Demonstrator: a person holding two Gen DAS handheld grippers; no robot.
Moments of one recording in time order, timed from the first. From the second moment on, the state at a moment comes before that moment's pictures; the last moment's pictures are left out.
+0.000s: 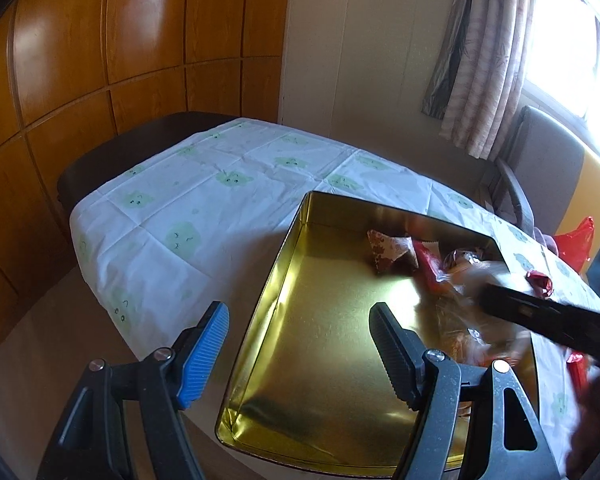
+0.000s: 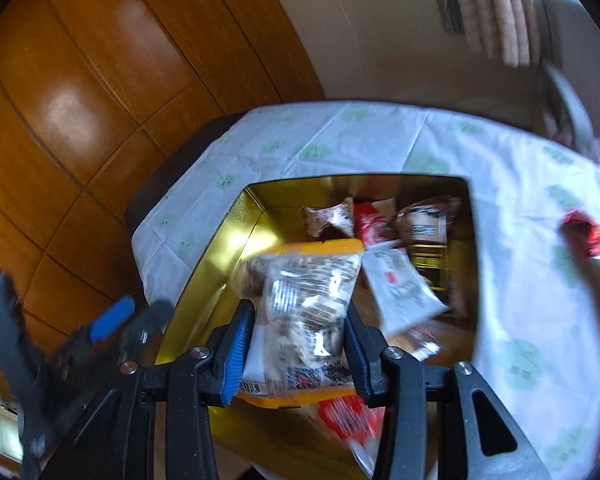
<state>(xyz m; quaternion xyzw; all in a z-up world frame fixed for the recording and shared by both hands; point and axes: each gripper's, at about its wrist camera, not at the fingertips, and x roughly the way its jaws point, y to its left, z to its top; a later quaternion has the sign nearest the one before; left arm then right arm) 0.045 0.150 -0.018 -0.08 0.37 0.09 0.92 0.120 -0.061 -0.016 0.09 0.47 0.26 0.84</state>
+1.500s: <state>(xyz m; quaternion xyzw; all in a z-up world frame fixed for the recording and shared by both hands) 0.030 0.080 -0.013 -0.02 0.37 -0.01 0.93 0.011 -0.237 -0.030 0.10 0.41 0.07 0.90</state>
